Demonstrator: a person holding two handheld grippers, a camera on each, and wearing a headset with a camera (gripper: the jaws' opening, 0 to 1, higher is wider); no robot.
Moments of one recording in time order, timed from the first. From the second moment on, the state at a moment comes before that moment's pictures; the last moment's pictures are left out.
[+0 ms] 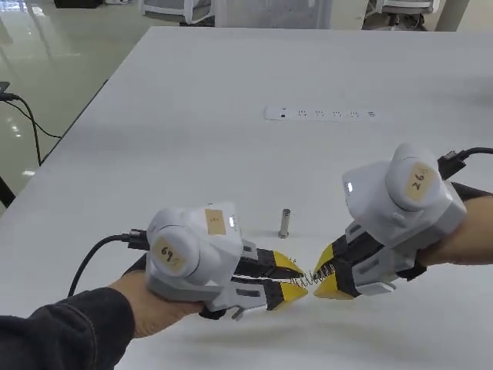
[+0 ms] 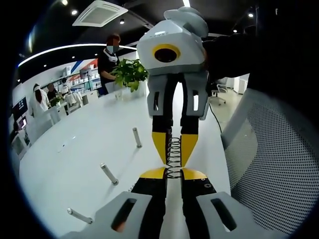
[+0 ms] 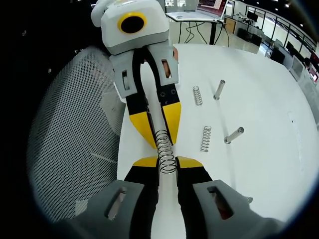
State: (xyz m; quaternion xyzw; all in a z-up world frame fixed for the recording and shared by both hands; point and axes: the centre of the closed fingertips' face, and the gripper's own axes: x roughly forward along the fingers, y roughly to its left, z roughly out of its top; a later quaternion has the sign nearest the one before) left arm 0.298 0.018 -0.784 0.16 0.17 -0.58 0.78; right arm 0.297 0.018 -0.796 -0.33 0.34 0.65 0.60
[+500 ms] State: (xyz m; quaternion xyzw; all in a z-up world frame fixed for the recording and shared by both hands) left arm 0.297 0.018 -0.787 0.16 0.18 -0.58 0.78; right arm 0.292 0.030 -0.780 -0.31 0.33 0.66 0.60
